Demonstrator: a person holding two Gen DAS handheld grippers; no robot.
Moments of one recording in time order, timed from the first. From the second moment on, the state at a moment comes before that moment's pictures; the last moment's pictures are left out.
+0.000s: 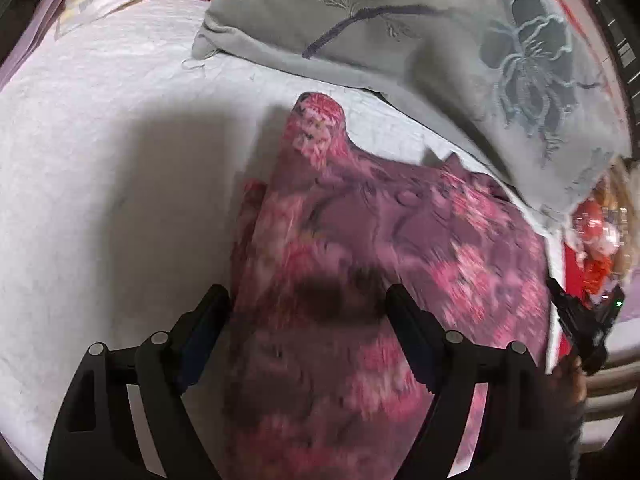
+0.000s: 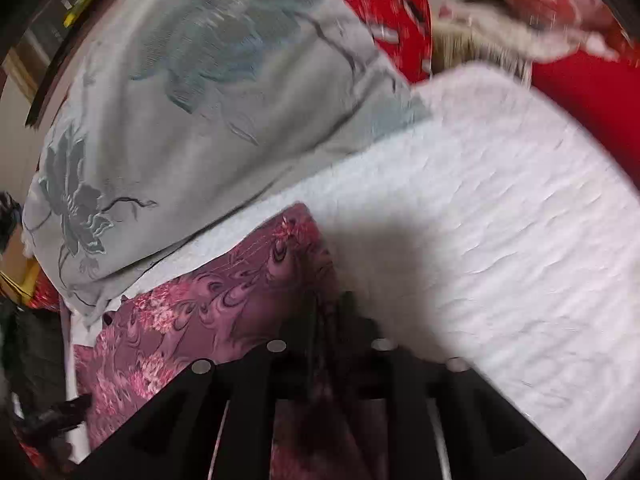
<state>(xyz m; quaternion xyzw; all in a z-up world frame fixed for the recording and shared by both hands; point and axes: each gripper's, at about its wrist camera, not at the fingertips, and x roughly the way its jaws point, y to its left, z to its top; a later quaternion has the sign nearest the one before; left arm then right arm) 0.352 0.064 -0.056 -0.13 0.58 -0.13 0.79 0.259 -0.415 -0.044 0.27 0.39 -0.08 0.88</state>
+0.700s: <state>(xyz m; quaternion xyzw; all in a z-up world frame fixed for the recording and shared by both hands) 0.191 0.129 -0.078 -0.26 0.58 -0.18 0.75 0.110 -0.342 -0.036 0.31 0.41 0.01 0.86</state>
